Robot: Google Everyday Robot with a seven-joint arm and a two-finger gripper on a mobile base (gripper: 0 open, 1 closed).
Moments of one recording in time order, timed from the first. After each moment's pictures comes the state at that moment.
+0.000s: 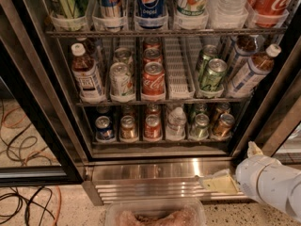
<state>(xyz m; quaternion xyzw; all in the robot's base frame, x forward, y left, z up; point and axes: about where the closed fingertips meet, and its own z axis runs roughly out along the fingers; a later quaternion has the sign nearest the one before) 0.414 -0.216 0.728 -0.27 0.88 0.01 0.40</state>
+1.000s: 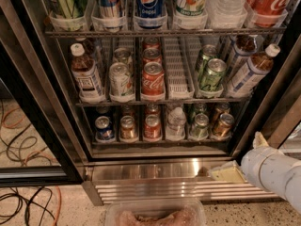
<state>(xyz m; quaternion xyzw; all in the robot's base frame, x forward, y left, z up) 0.446 -0.253 0.720 -0.30 0.86 -0.06 0.40</state>
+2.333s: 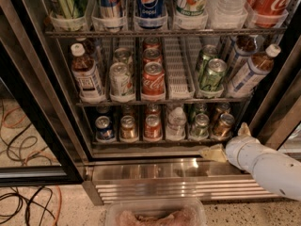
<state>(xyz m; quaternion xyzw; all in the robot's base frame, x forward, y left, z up) 0.539 -0.261 0.659 -0.26 0.85 -0.05 0.46</state>
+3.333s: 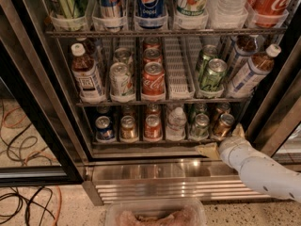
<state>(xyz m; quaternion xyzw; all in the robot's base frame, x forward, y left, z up) 0.574 -0.260 0.623 -0.23 0.84 -0.06 0.49</state>
